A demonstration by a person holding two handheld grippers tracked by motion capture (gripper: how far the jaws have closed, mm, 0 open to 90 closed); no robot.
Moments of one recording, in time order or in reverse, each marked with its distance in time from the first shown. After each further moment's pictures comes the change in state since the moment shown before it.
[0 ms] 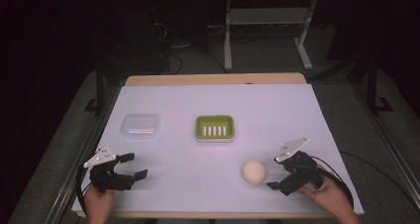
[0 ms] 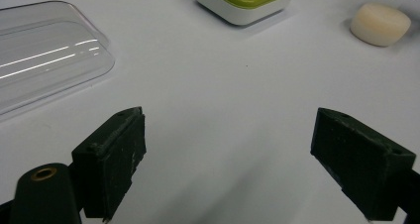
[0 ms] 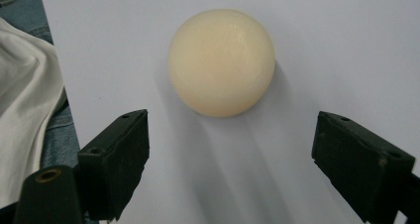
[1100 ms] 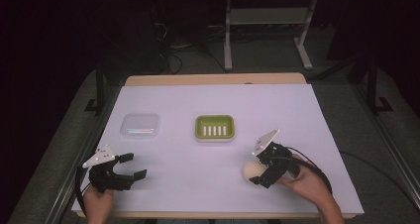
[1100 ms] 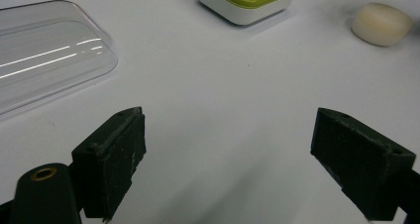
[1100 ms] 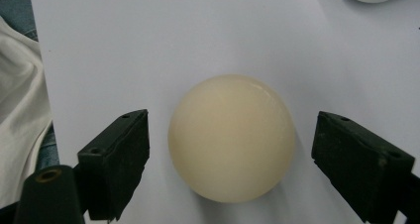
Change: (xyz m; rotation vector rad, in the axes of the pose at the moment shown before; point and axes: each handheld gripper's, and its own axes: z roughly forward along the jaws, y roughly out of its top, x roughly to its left) left arm 0.001 -0.001 -0.001 -0.002 0.005 0.000; right arm -0.001 0.048 0.032 0.074 0.043 -0.098
